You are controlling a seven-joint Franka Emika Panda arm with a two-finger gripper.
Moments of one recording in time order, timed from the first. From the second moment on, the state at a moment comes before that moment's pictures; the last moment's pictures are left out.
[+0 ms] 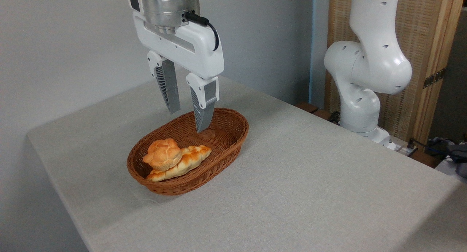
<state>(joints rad) -0.07 -0.04 0.06 -1.66 -0.13 1.65 0.70</state>
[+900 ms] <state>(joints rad) -0.07 -0.03 0.06 -1.67 -0.13 1.66 0.70</state>
